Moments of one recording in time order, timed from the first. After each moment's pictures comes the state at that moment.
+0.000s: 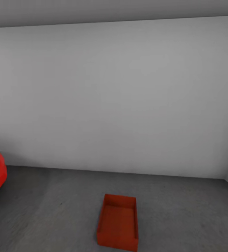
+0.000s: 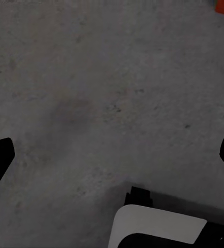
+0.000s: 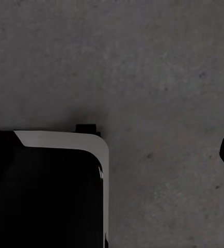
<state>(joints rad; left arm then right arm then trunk) -0.32 0.04 -0.03 0.00 0.17 -0.10 0.18 -0.12 -0.04 0.24 0.03 -0.20 -0.23 -0.06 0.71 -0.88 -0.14</state>
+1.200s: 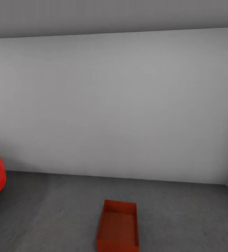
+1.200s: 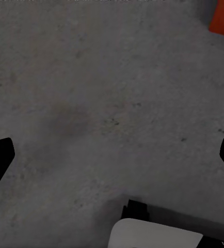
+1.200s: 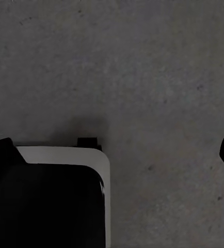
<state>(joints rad) -0.32 0.04 -0.03 0.00 0.17 -0.10 0.18 -0.12 -0.04 0.23 0.03 -0.20 -0.23 -0.07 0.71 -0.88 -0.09</state>
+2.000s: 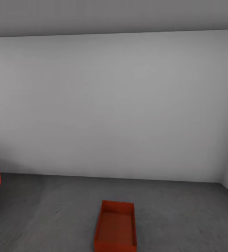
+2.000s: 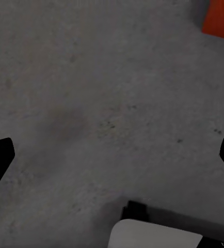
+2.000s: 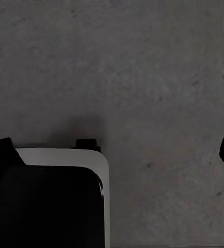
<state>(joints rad) -0.32 0.04 -0.03 0.00 0.17 -0.10 0.18 -0.12 -0.04 0.23 0.03 -0.20 -0.23 -0.07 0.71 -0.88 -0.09</state>
